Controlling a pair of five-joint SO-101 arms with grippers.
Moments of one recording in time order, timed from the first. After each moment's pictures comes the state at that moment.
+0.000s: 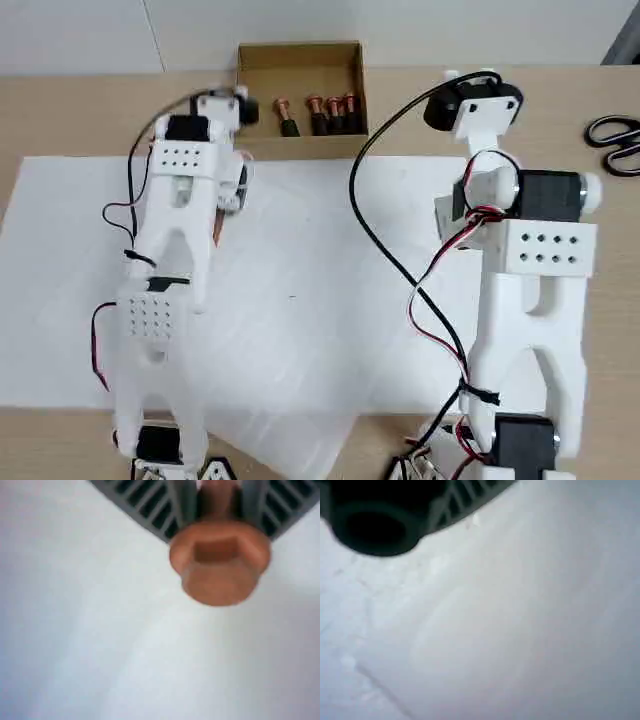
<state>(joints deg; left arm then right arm) -0.1 47.5 -51.0 98.7 1.2 -0.6 -14.9 -6.4 97.1 12.2</state>
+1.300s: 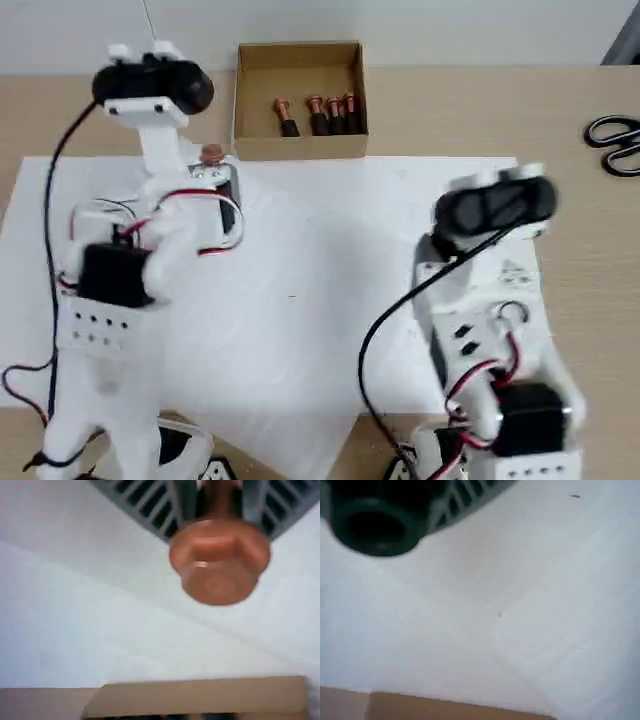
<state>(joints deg) 8.7 -33.5 14.7 69.6 17.0 -10.7 -72.7 43.2 68.0 -1.5</state>
